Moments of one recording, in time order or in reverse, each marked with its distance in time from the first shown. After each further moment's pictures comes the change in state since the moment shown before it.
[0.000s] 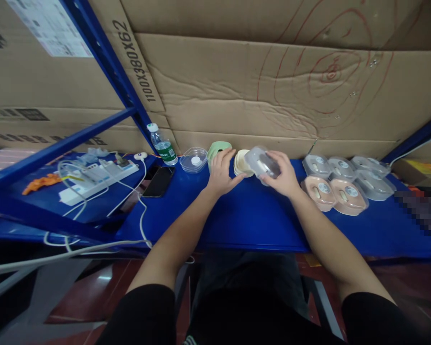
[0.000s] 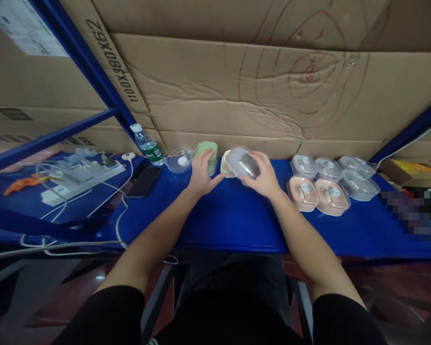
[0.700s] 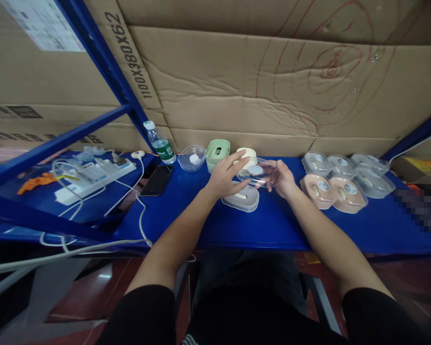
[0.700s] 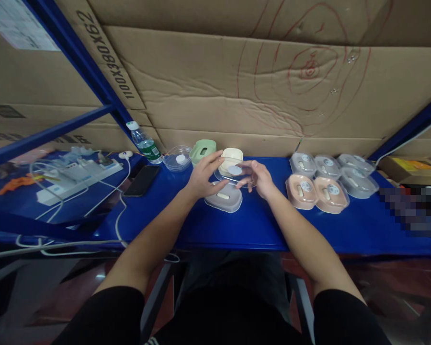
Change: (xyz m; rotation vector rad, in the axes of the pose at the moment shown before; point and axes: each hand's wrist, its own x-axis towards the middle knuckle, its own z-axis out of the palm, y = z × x) left_hand 0.005 0.027 -0.014 -0.096 -0.129 0.222; right_hand -0.002 -0.029 0.006 0.940 -0.210 0.511
